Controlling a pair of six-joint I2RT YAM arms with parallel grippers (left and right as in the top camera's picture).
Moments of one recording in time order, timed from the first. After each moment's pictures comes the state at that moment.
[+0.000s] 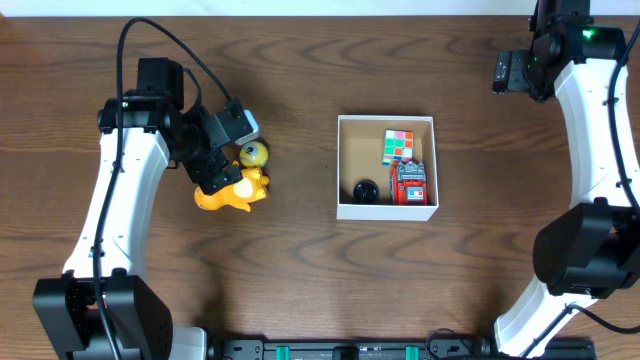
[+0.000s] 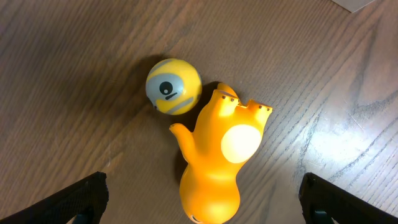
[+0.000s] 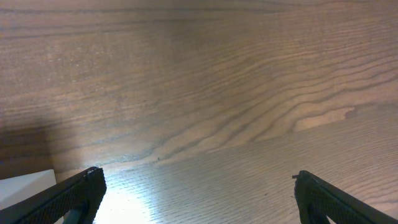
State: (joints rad) left arm 0.02 1.61 1.38 -1.10 0.31 1.06; right arm -0.07 1.94 1.90 -1.09 0.24 0.07
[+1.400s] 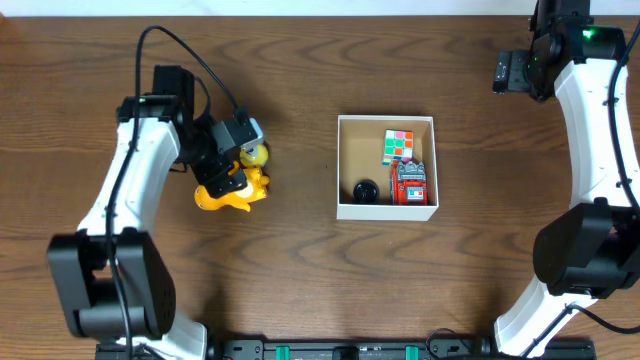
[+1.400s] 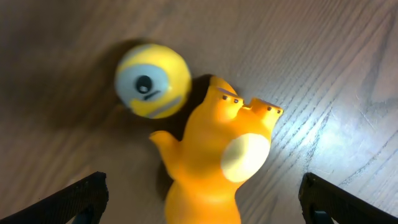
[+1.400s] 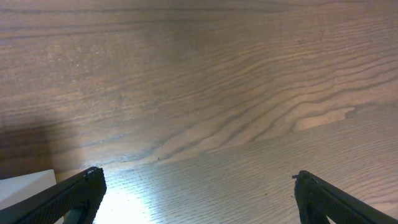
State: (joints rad) left arm 0.02 1.75 1.33 -1.05 0.31 1.07; right arm -0.07 1.94 1.90 -1.09 0.24 0.07
